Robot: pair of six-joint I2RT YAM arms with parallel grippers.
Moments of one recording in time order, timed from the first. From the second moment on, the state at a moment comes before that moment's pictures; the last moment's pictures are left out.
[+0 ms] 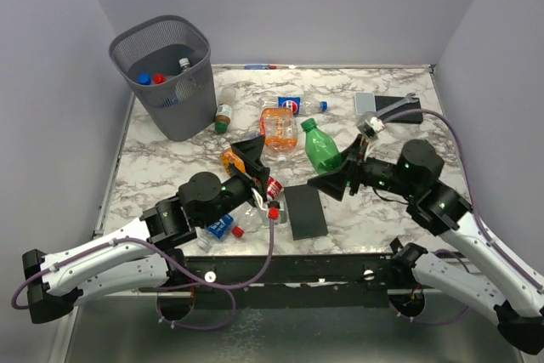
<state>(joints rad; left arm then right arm) -1.12 0.77 0.73 -0.08 -0.22 1.31 0.68 0.81 0.87 -0.22 -0.51 0.37</state>
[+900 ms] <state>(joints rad) -0.84 1.16 0.93 0.64 0.19 -0.83 0.68 0.65 0.64 0.13 -0.39 0.44</state>
